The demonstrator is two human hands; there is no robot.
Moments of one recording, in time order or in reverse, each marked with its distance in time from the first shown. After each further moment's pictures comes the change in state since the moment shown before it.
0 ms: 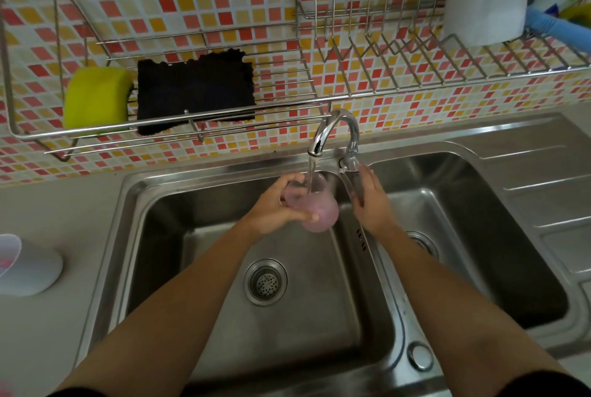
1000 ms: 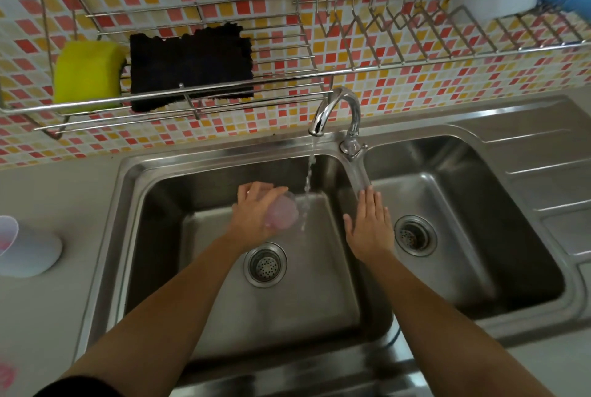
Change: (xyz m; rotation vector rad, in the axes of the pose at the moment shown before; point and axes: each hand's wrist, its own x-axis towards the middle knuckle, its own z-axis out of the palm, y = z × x) left_hand -0.024 -0.063 -0.016 0.971 0.166 0.119; right_hand -0.071 0.010 0.037 -0.558 -0.142 0.153
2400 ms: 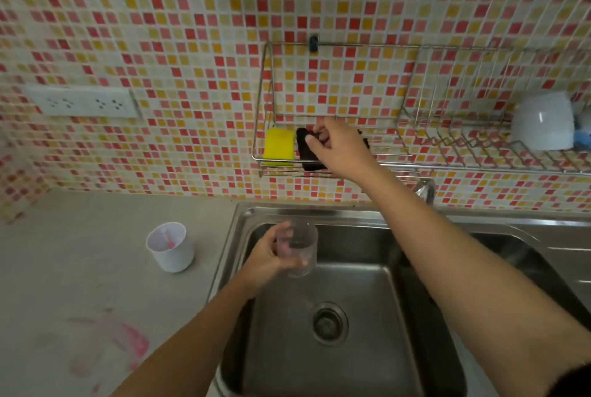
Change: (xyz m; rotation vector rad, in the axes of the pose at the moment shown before) left_hand -0.134 -0.051 -0.119 -1.098 0.200 -0.236; right_hand -0.013 -0.272 -0.281 0.524 0.297 -0.665
